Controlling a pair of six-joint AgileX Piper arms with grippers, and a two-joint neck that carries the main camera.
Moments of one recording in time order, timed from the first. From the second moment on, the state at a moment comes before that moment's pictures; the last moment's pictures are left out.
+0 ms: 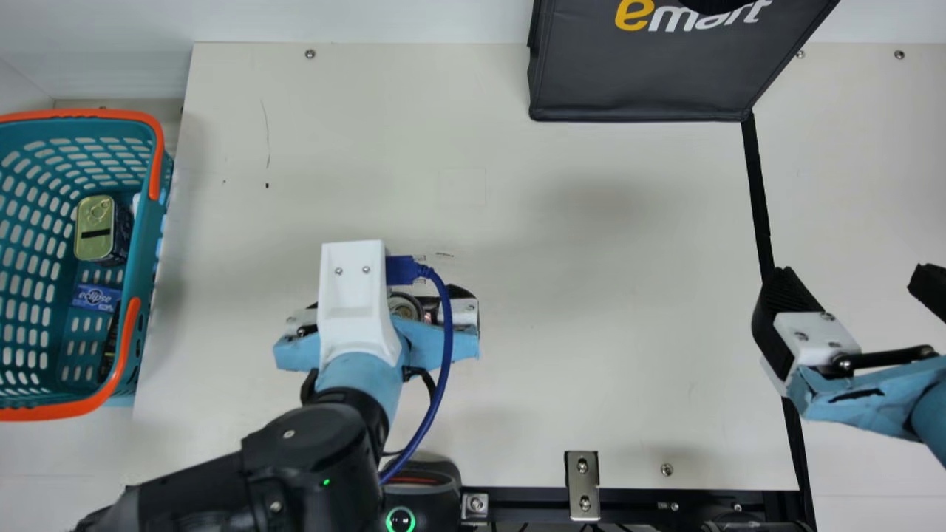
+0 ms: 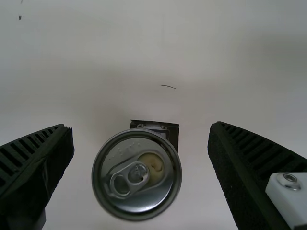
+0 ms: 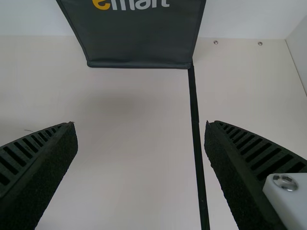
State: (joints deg) left arm -71.0 82.9 -61.5 36.6 63.7 -88.6; right arm 0.7 42.6 -69.8 -0.8 69.3 0.0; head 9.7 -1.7
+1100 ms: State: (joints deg) left arm -69.7 84.0 -61.2 31.0 61.8 -85.4; right arm 0.7 42.6 -69.8 -0.8 69.3 0.0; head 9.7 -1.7
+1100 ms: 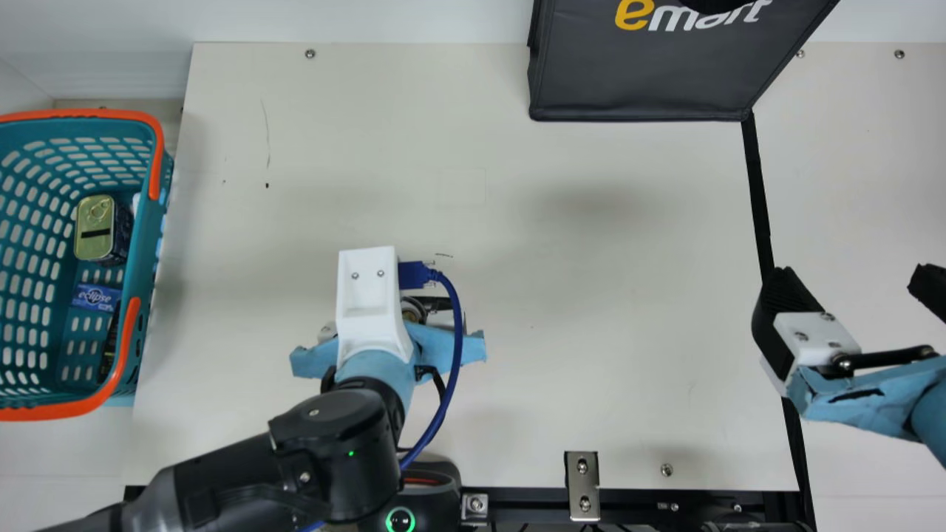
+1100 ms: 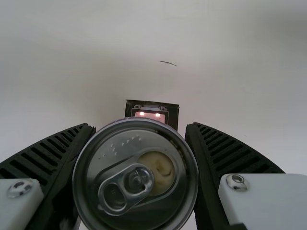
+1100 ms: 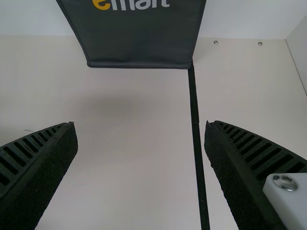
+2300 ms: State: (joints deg) left arm -47.8 71.9 -53.0 0.6 43.1 -10.2; right arm 0.7 42.6 -69.8 -0.8 69.2 0.0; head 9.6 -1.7
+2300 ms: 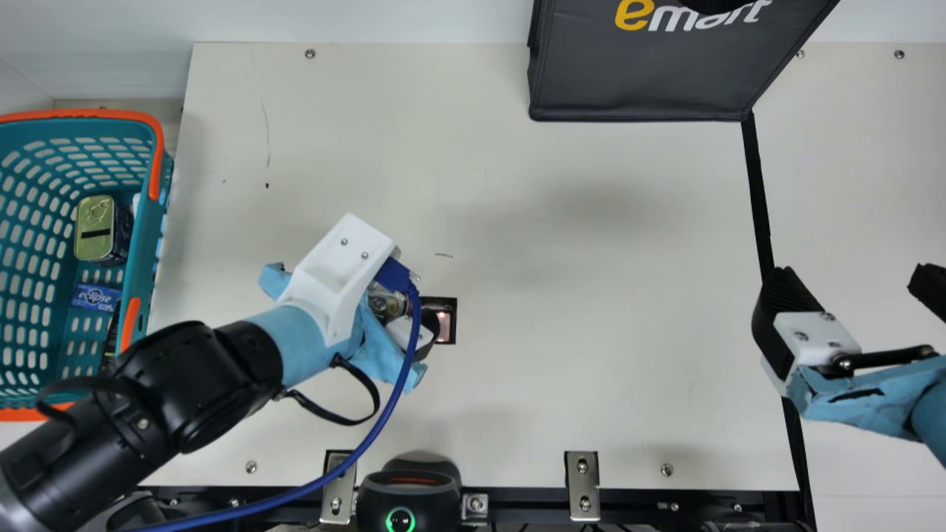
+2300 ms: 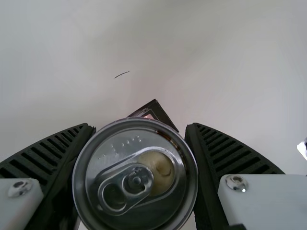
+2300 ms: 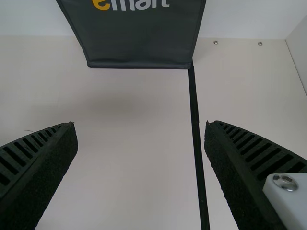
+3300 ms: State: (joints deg) left arm -34.7 73.6 -54.3 -30.5 52.2 54.4; right arm 0.7 42.6 -69.8 -0.8 69.3 0.0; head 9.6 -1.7
